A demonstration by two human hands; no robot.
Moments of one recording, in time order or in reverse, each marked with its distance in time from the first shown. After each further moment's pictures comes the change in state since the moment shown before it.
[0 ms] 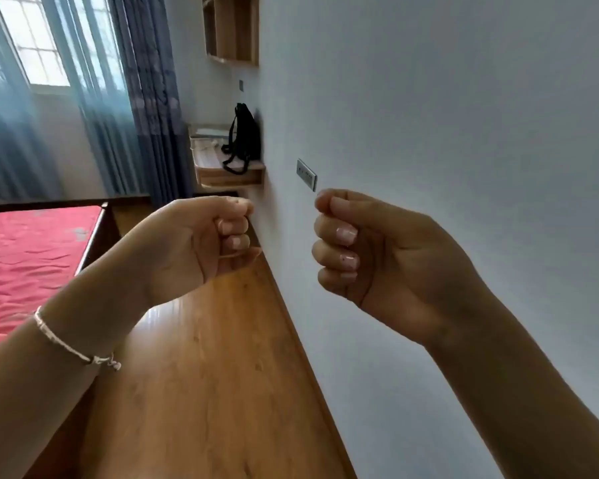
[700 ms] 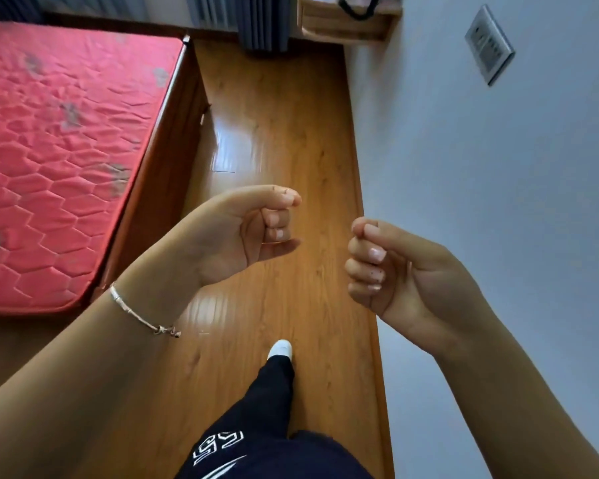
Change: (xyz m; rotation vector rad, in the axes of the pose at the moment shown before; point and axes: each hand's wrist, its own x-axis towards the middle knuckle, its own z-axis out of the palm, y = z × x) left_hand 0.115 -0.092 -0.200 -0.215 0.347 -0.233; right_hand 0.225 0.161 -0.125 0.222 0.074 0.533
